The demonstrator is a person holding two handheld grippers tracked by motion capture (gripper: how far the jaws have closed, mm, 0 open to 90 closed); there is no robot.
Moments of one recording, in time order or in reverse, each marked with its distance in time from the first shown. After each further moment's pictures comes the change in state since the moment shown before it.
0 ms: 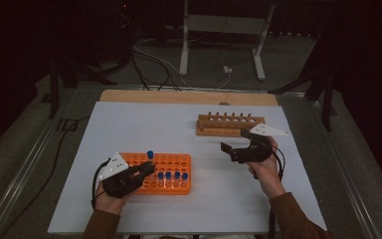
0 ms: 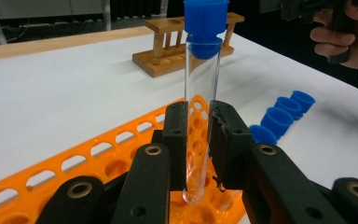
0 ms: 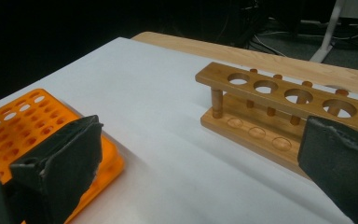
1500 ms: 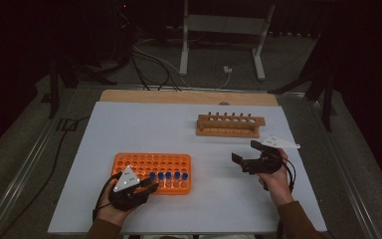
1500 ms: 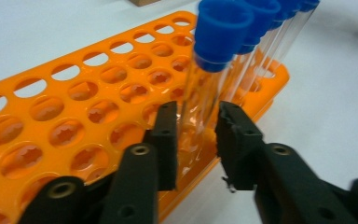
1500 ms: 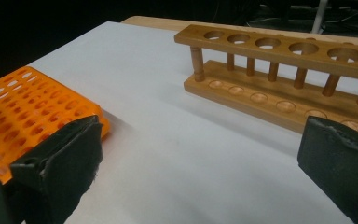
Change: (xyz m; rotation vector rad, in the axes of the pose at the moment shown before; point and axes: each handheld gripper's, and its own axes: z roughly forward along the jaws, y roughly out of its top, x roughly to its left) left arm -0.014 -0.031 0.010 0.200 0.006 0.061; right arm -0.016 -0.037 -0.024 0.024 -0.023 0.036
